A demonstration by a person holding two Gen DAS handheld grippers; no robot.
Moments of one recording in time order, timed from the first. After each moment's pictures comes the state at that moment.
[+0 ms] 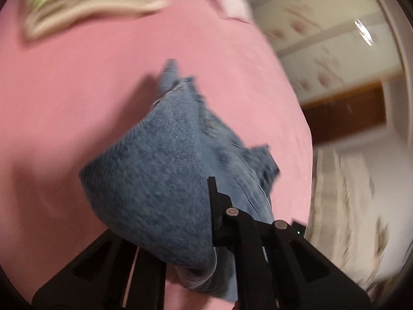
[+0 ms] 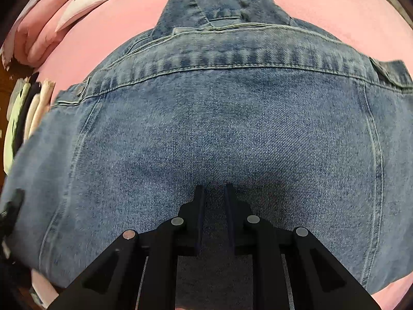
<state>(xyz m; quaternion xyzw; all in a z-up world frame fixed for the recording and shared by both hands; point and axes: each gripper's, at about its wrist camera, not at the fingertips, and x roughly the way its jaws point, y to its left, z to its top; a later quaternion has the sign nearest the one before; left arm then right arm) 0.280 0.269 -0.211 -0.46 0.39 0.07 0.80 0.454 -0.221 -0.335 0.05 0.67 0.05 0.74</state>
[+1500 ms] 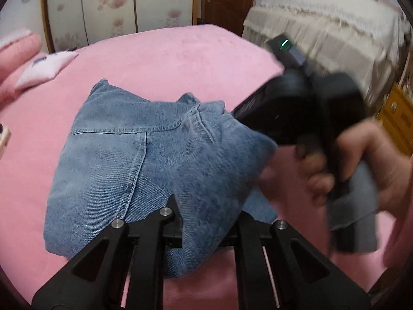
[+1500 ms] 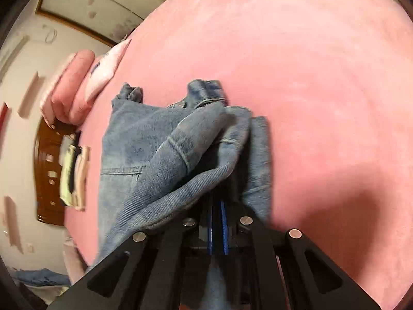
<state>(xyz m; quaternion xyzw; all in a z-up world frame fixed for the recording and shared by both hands) 0.209 -0.238 -0.189 0.04 0.40 -0.12 0.91 0.410 -0.594 -0.275 0.25 0.57 0.14 0.77</state>
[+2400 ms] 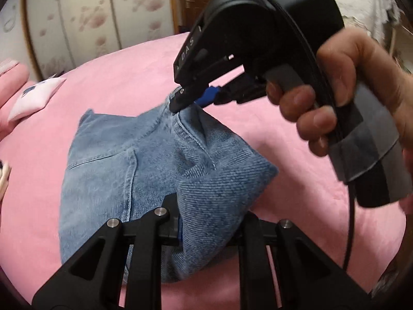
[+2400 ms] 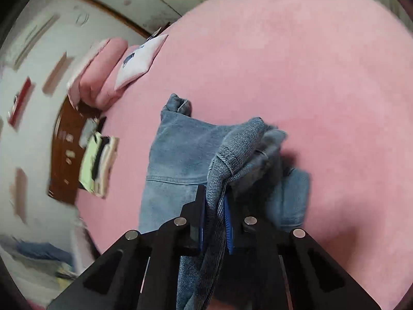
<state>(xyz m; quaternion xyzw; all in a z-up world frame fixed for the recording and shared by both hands) 0.224 -0.243 -0.158 0.08 0.38 -0.15 0.91 0.443 -0.550 -0.188 0.18 0.55 0.22 0.78</state>
